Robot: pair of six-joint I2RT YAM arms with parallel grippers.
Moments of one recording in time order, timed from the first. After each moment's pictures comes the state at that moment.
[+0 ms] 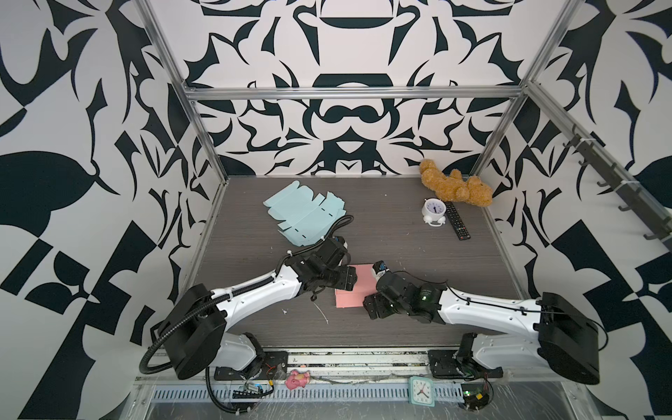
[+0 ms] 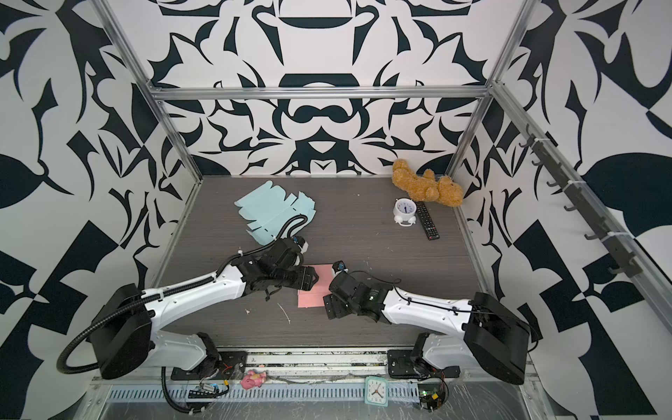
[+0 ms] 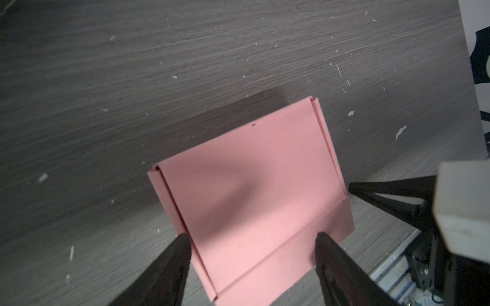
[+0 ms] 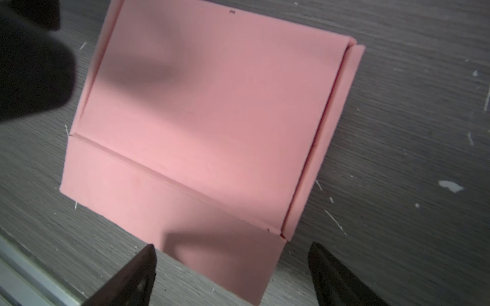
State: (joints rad) left arm -0.85 1.43 0.90 -0.41 0.09 -0.55; right arm 1.03 1.27 0.61 -0.36 0.12 0.63
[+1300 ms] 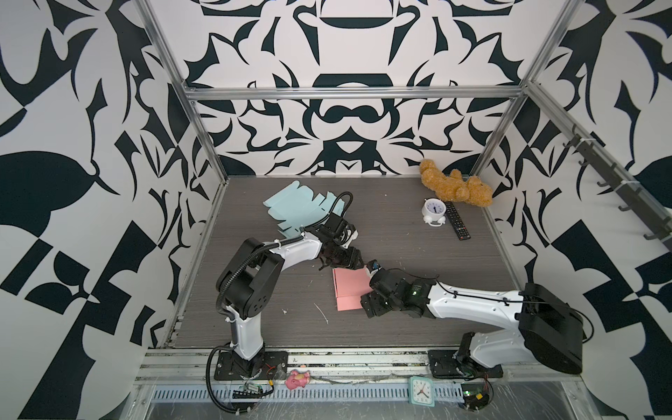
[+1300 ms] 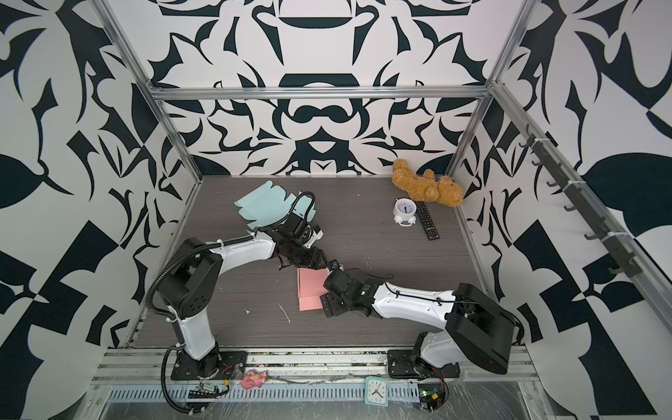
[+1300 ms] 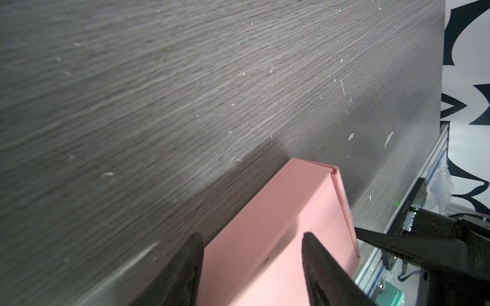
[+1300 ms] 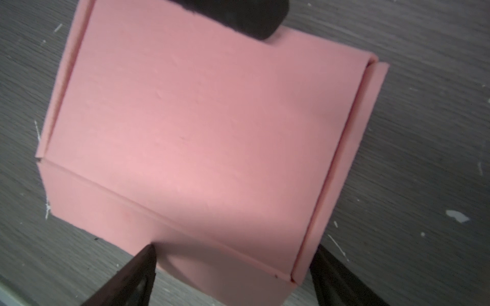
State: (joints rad) left arm -0.66 1.86 1.16 -0.40 0.49 -0.36; right arm 1.01 1.38 0.66 -0.35 0.12 0.55
